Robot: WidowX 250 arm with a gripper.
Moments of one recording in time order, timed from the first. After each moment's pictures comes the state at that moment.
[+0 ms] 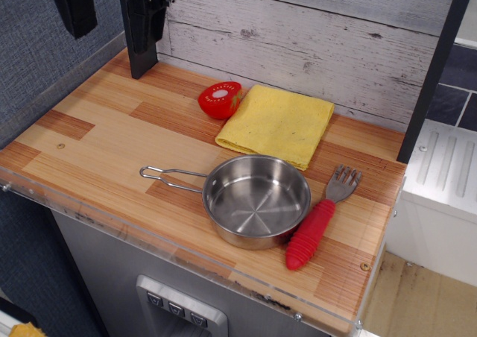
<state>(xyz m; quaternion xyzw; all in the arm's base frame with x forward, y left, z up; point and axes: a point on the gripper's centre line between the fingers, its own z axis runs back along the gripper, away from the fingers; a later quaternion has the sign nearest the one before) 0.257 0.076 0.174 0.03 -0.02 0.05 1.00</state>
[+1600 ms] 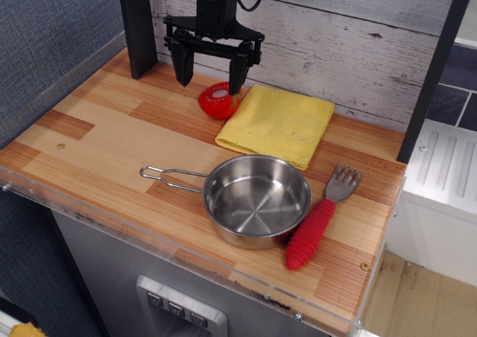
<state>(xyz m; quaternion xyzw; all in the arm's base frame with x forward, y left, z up) 0.376 0.067 0.059 0.03 0.00 0.11 0.99</state>
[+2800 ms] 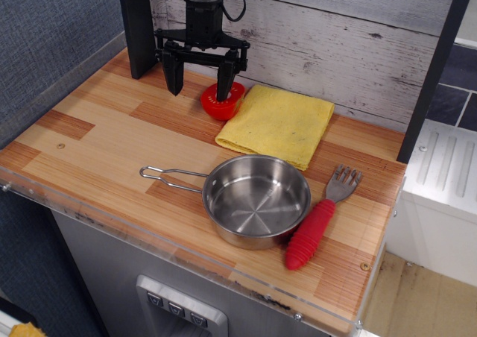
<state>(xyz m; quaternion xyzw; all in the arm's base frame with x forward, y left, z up) 0.381 0.085 0.037 0.02 0.04 0.14 0.99</state>
